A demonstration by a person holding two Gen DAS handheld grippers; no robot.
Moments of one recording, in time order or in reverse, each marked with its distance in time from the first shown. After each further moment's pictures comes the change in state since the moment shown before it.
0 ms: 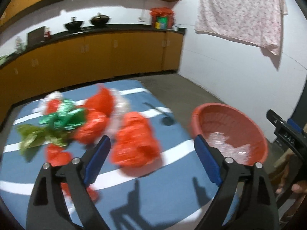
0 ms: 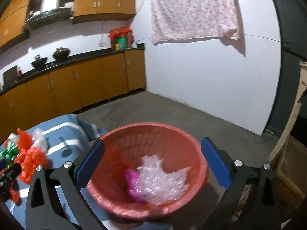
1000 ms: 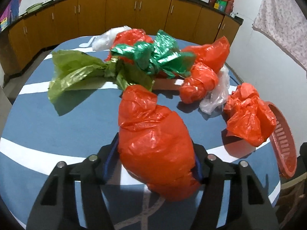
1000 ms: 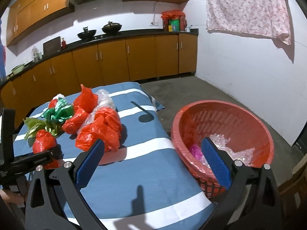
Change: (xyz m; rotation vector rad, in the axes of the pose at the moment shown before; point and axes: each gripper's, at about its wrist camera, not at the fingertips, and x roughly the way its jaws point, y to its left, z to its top) left arm 0.043 0.142 -0.049 -0.297 0.246 0.179; right arm -0.023 0.119 -0.044 -0.174 0.124 0.286
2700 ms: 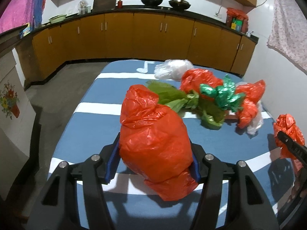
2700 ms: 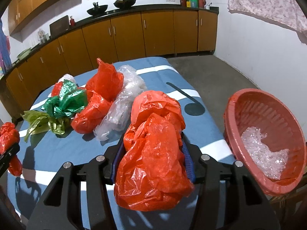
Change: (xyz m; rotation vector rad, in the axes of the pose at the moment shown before) left arm -0.057 0.107 0.012 -0.030 -0.164 0.125; right arm 0.067 0.060 0.014 -0.015 0.184 0.089
